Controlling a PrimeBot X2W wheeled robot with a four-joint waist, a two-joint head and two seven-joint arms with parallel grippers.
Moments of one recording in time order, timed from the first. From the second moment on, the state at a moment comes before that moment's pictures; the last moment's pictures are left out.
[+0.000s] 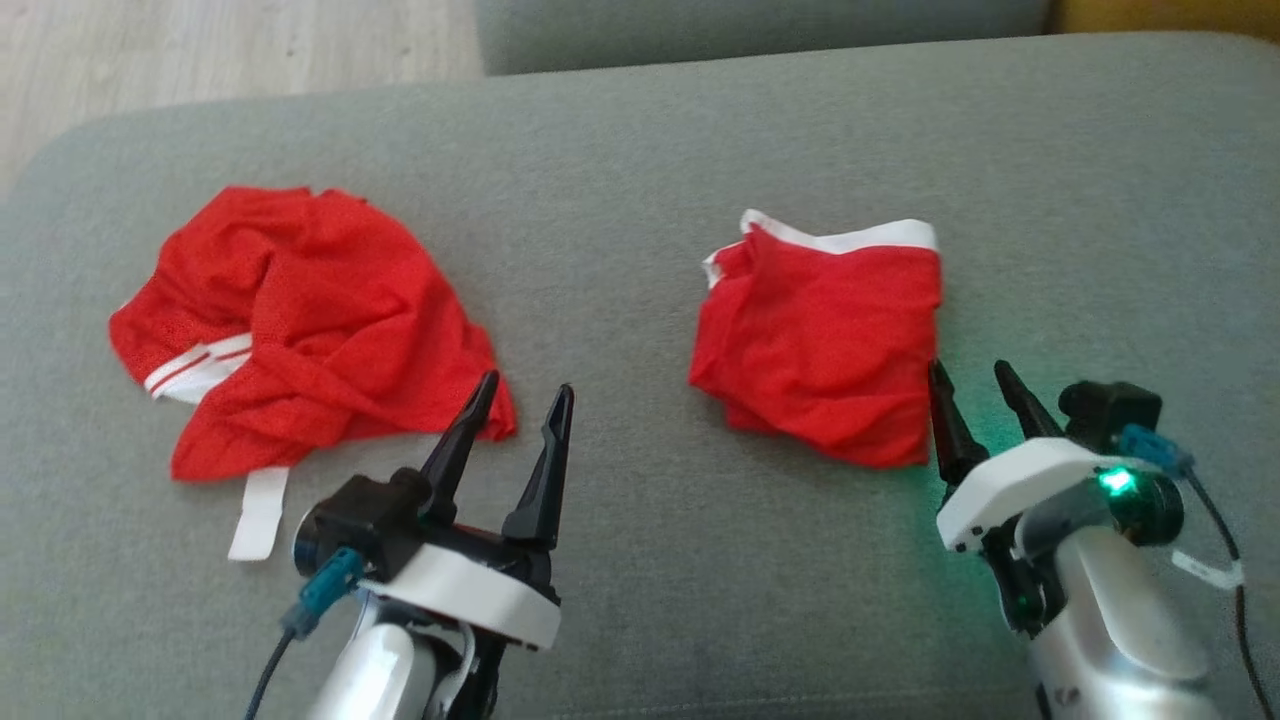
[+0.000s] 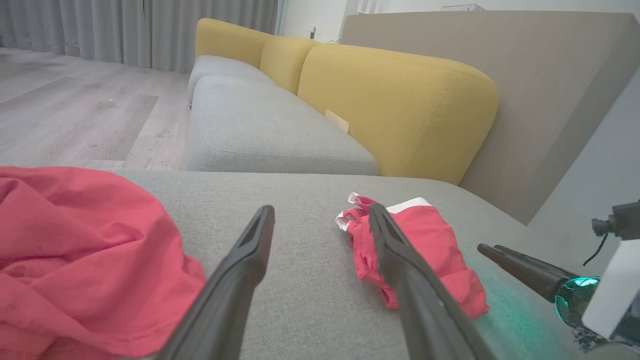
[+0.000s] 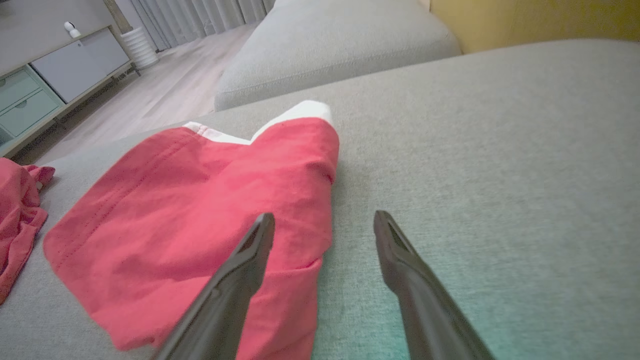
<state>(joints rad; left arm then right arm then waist) -0.08 0.05 -0.38 0.11 -0.28 -0.05 -0.25 -0.32 -0.05 0.03 0.62 0.22 0.13 -0.07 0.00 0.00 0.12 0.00</state>
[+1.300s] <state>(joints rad) -0.15 0.05 -0.38 0.10 -0.27 -0.05 -0.25 -0.69 -0.53 0.49 0.98 0.14 0.13 -0.03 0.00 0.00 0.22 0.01</state>
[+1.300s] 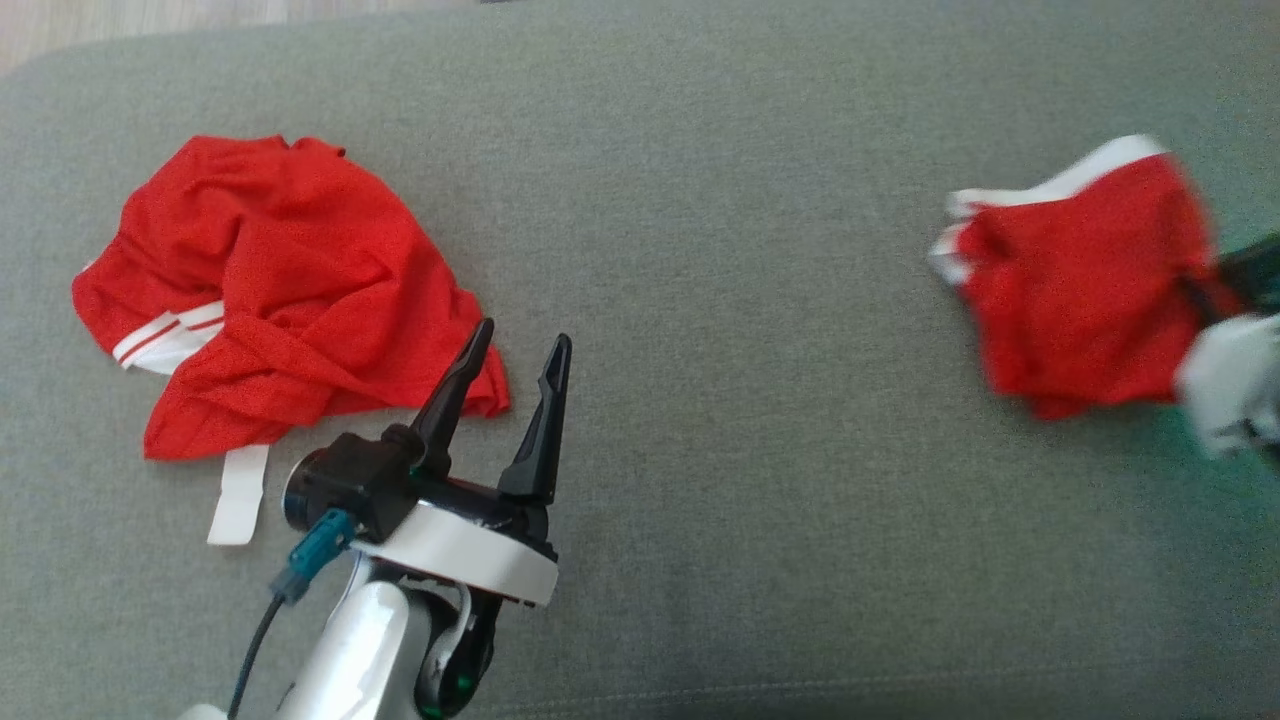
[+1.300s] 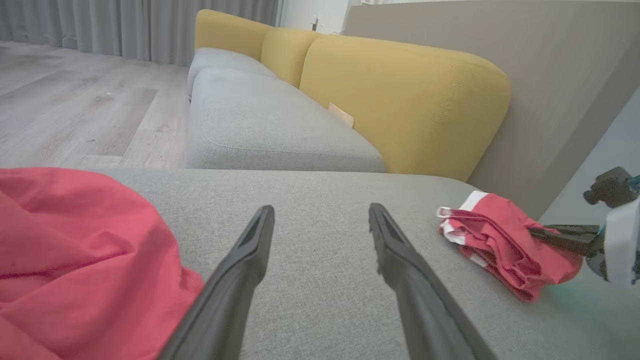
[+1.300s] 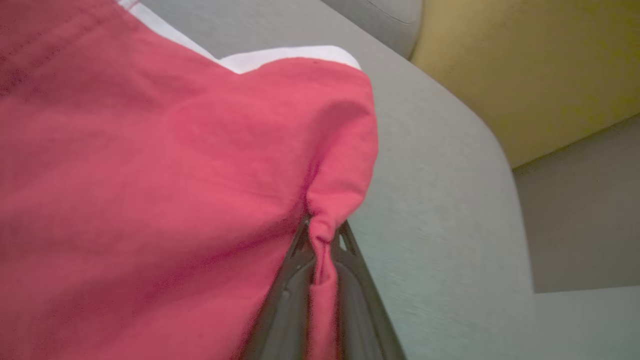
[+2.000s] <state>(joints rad) -0.19 0.05 -0.37 0.09 -0.28 -0.05 -0.25 -0.76 -0.70 0.34 1.06 0.15 0.13 -0.03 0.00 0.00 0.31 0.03</state>
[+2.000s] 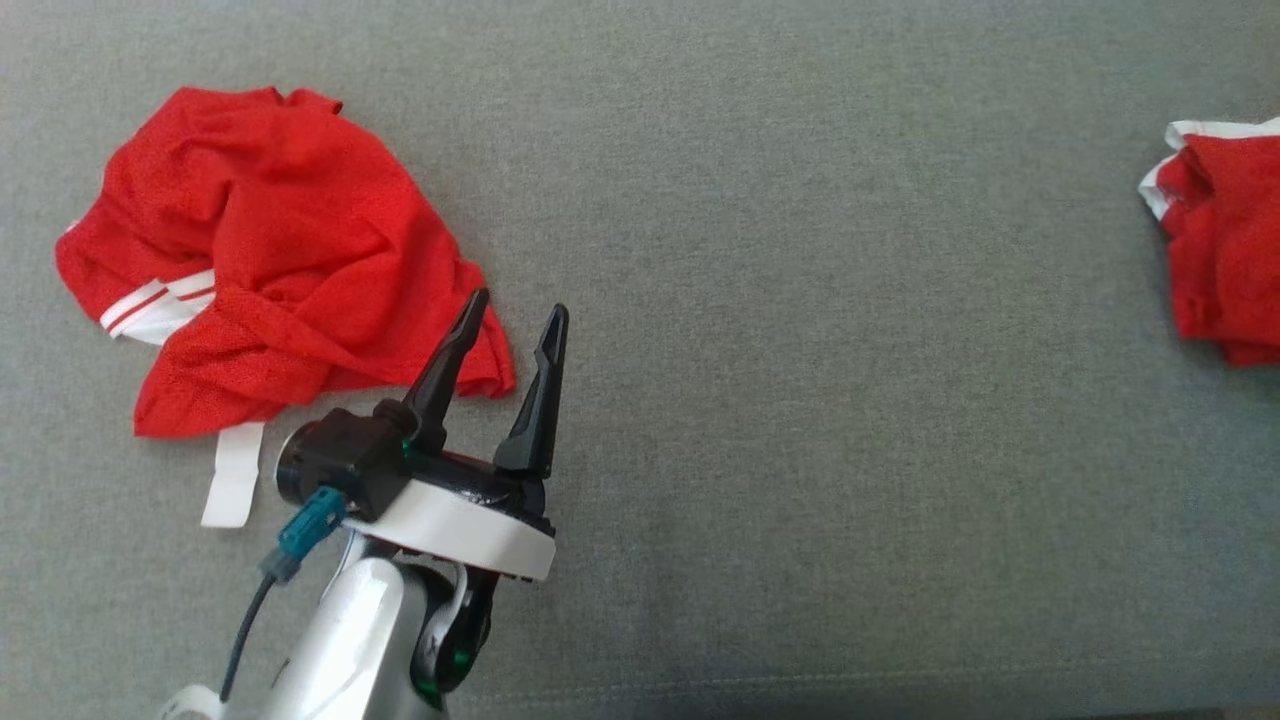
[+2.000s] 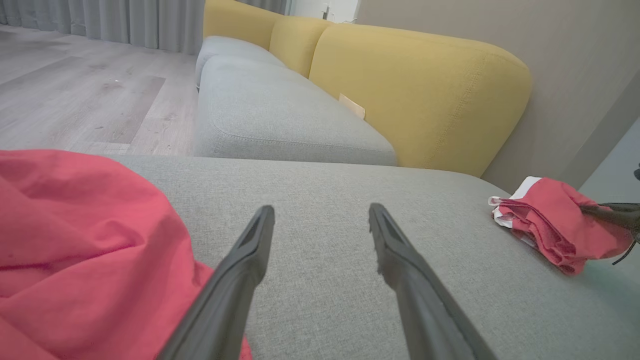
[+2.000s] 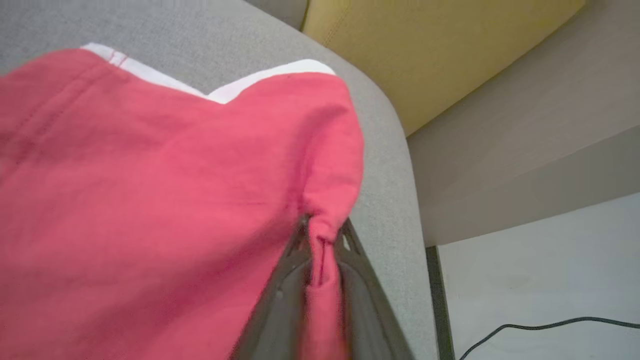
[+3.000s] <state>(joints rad) -0.04 0.05 -0.30 0.08 -0.28 -0.03 -0.25 -0.26 -0.09 0.00 0.38 0.16 0.13 -0.14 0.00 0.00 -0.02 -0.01</state>
